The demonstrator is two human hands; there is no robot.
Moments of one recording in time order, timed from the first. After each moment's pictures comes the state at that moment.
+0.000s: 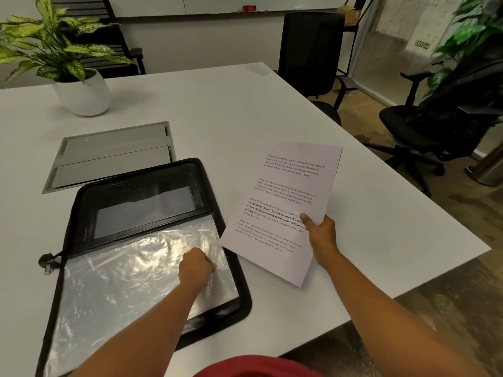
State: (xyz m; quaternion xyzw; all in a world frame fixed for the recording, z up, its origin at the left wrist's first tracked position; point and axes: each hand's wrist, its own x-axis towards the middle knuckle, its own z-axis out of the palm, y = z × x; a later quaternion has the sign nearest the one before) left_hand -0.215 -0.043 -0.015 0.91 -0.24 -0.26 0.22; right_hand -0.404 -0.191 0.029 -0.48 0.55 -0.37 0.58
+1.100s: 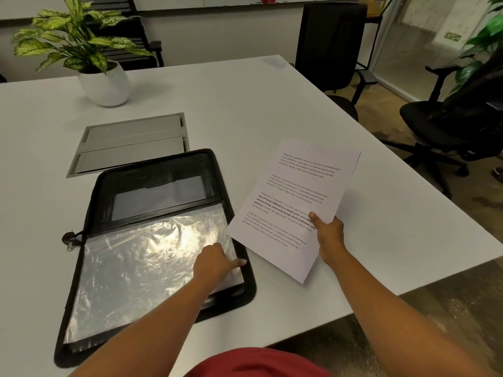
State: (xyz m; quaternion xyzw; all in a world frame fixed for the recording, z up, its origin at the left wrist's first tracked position) left_hand -0.240 -0.035 -0.014 0.90 -0.32 -0.26 0.11; right_hand -0.412 -0.179 0.028 -0.42 0.55 -0.37 0.62
